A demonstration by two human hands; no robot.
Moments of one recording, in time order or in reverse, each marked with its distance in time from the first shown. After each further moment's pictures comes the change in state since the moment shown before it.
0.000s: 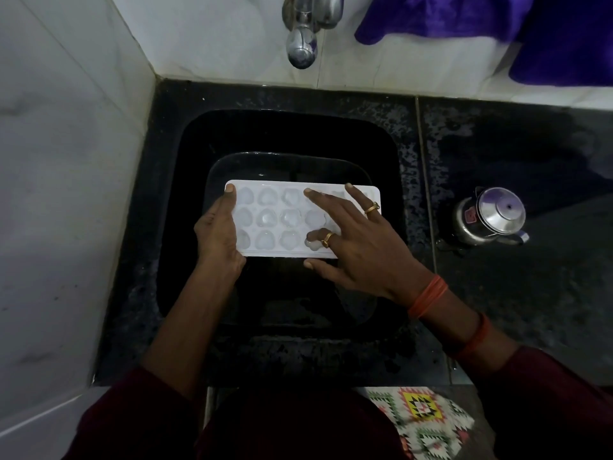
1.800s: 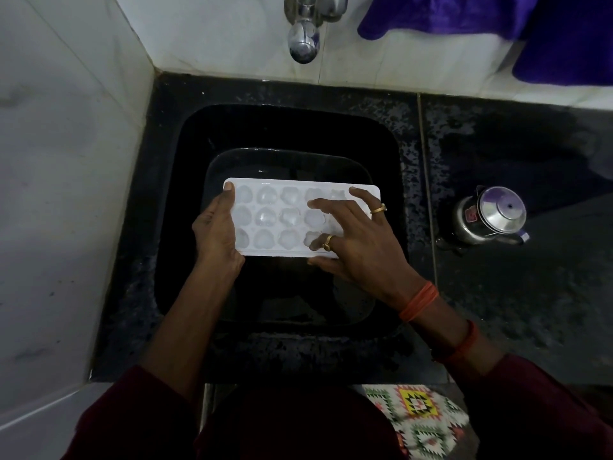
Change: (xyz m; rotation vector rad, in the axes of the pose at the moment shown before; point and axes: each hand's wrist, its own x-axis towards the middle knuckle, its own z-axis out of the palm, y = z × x) left_hand 0.000 -0.003 -0.003 -0.012 -0.004 0.008; right_hand -0.001 -0.001 0.009 0.019 0.124 0.044
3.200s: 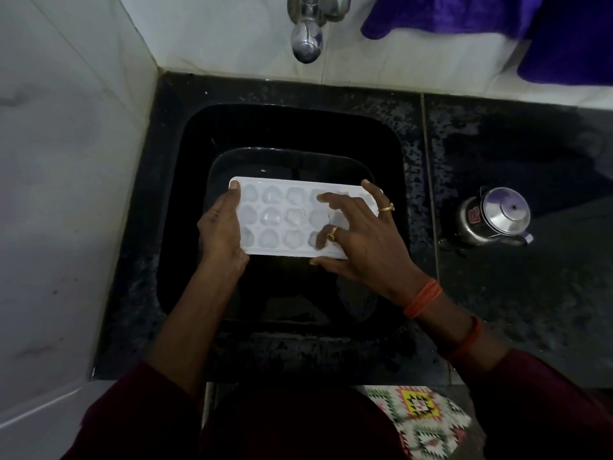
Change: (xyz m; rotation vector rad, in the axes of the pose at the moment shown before) left_hand 0.000 -0.002 0.004 -0.005 -0.006 0.002; right_hand -0.001 0.006 0.002 -0.004 -0.029 0.060
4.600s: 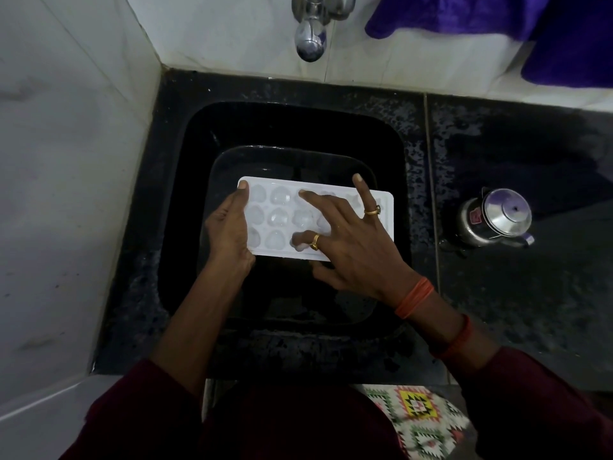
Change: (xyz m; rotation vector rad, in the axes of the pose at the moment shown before) left_hand -0.007 -0.003 0.006 0.010 0.001 -0.017; right_hand 0.009 -0.017 -0.007 -0.128 -0.097 -0.124
